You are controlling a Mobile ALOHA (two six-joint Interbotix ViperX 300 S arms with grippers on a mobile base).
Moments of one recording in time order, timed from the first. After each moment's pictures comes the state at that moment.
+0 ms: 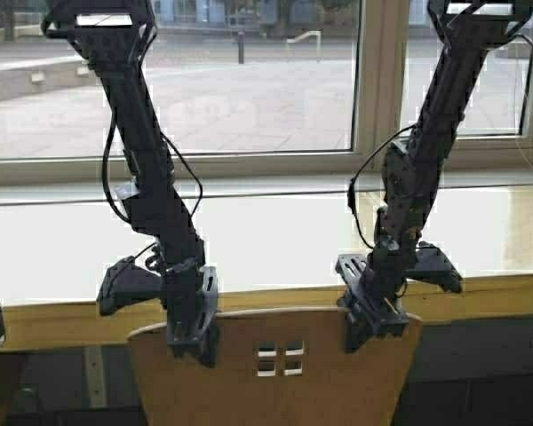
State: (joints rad) left arm -0.51 1.00 0.22 -1.00 -0.20 -0.94; right arm 0.37 1.00 0.19 1.42 0.13 0.14
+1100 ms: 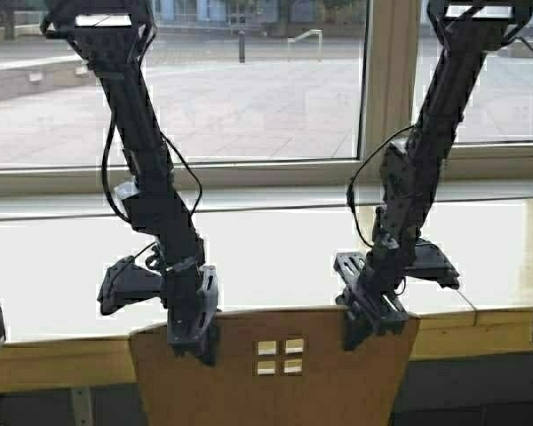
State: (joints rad) left arm -0.50 1.00 0.21 -1.00 -0.20 -0.94; right arm 0.36 1.01 0.16 1.36 0.14 0.15
